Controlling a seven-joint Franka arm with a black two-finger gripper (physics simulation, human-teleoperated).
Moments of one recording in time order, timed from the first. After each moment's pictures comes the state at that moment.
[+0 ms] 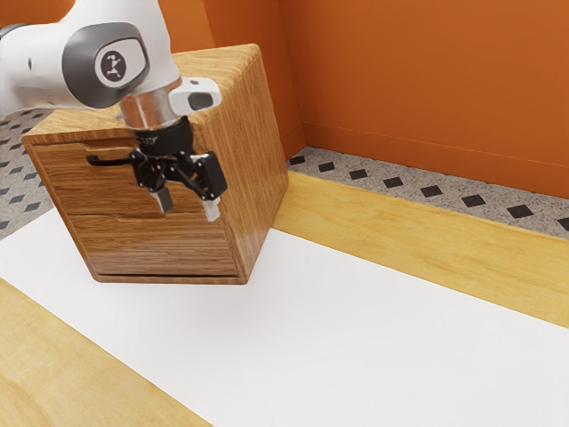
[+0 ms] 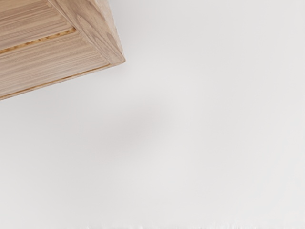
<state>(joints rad) 0.01 0.10 0.18 -1.40 -0.03 1.46 0.02</state>
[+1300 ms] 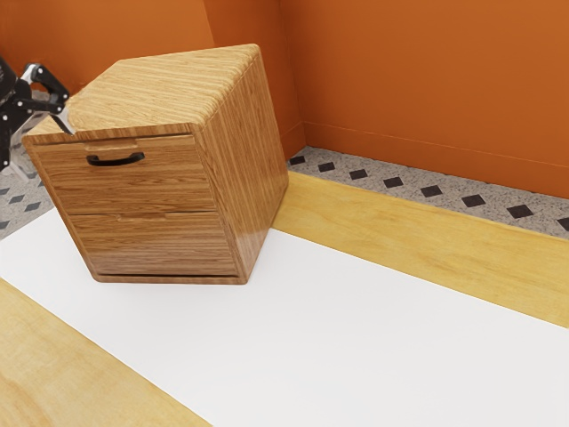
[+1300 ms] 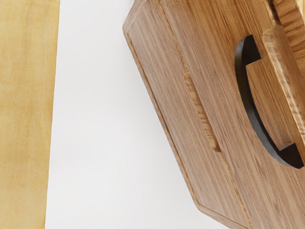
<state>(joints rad) 0.11 -0.34 0.28 -1.65 0.07 1.63 -1.27</state>
